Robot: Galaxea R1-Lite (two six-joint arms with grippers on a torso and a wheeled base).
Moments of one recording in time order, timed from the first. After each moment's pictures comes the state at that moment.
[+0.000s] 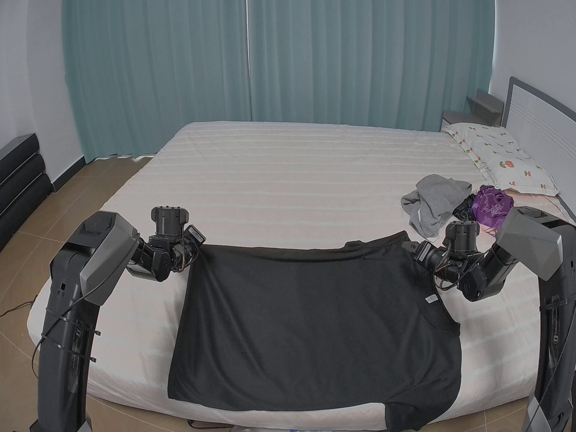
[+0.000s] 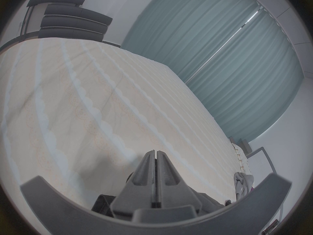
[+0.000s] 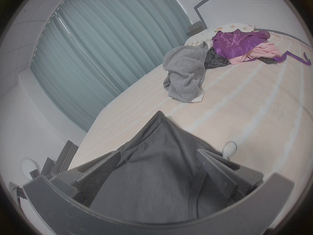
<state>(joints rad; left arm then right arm) -0.11 2.67 -1.65 -0.51 0.10 -0.85 0.09 2.47 -1.09 -0.91 0.05 0.62</state>
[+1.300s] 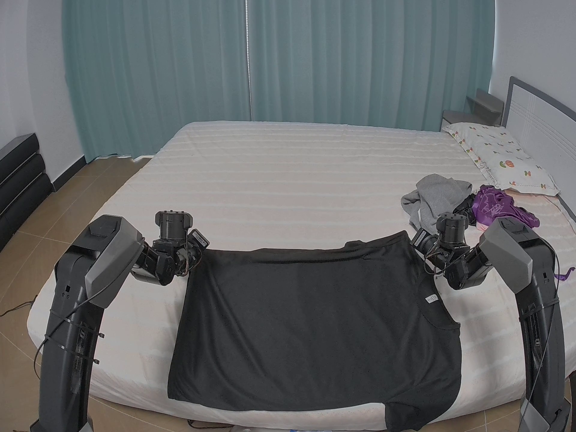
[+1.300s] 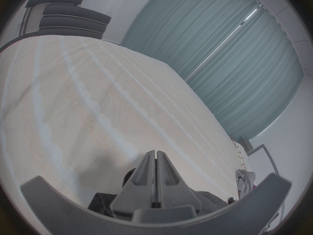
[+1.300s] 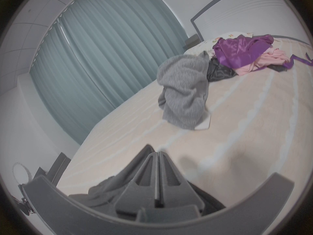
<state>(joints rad) -0.12 2.69 -1.66 -0.52 0.10 -0.85 0.05 2.71 -1.52 -0.83 -0.03 0.61</state>
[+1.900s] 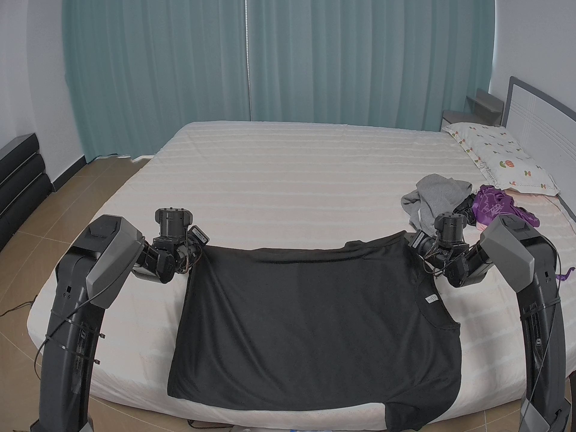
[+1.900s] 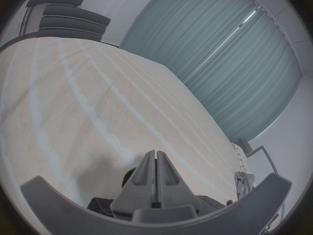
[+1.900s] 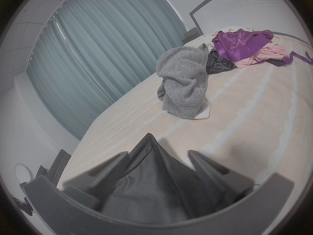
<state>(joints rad) -0.12 2.70 -1.69 -0.52 0.10 -0.85 0.06 2.69 -1.52 -0.76 -0.02 0.63</state>
